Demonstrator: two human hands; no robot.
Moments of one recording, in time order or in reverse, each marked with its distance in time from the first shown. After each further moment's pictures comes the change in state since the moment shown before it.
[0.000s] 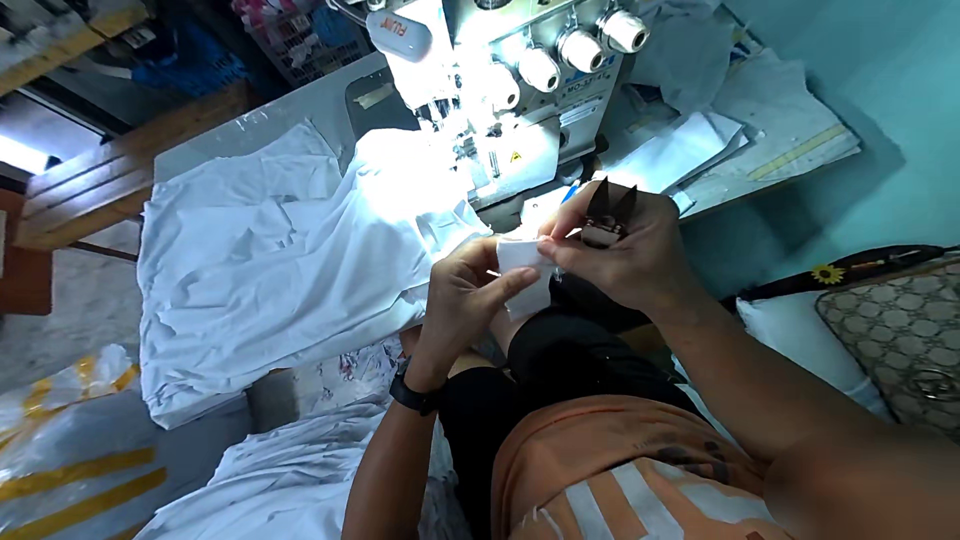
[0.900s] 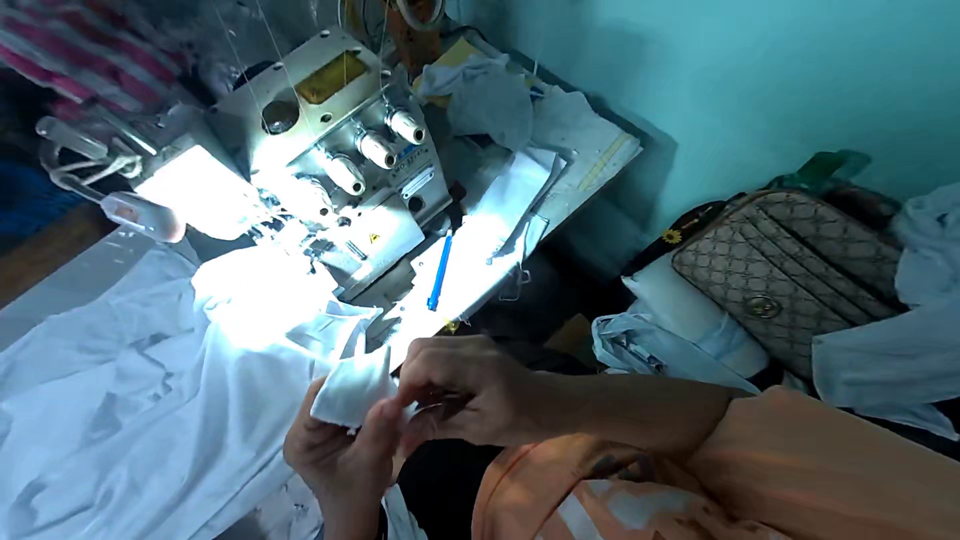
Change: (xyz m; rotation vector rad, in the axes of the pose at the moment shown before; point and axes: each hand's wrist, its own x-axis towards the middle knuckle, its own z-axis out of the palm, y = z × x) left_hand -0.021 -0.002 0.003 -0.015 0.131 0.178; right_hand -0.041 -0.007 0.023 0.129 -0.026 -0.002
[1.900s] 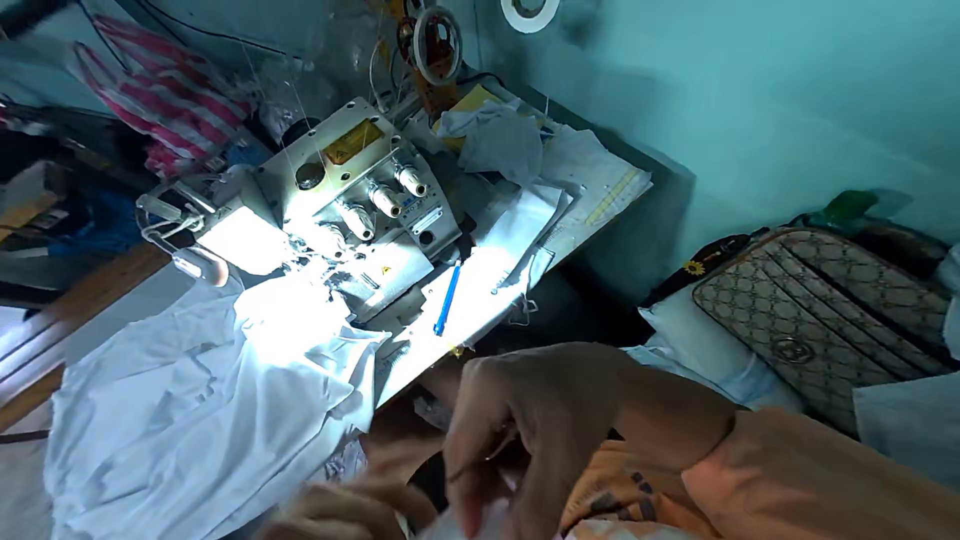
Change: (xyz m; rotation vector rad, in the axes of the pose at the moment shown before) left_hand 0.029 0.078 -0.023 -0.228 -0.909 -0.222; right_hand 0.031 -0.052 -0.075 0.501 -0.651 0.188
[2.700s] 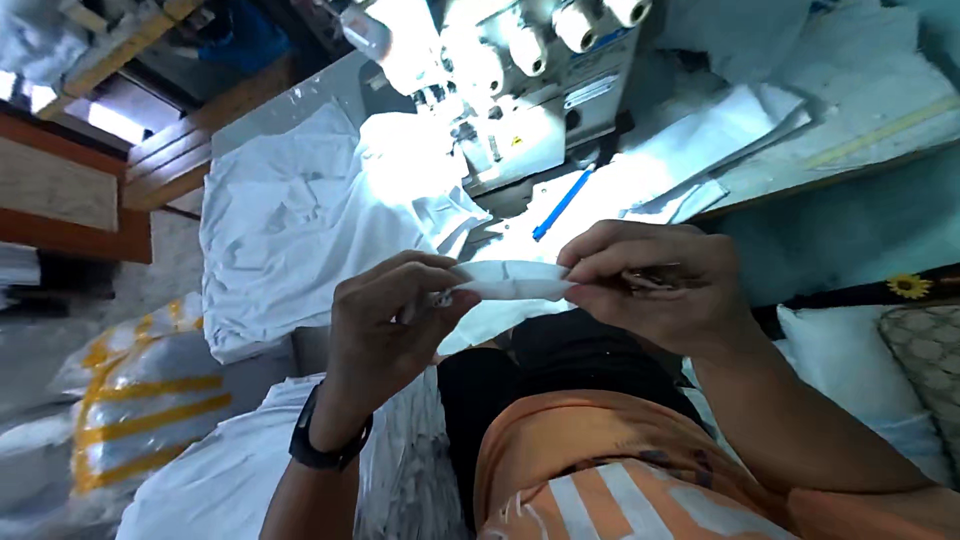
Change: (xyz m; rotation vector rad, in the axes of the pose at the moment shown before) left_hand -0.006 0.009 0.014 0.765 0.718 -0.001; right_hand -0.010 0.053 -0.004 -0.509 0.453 -0.280
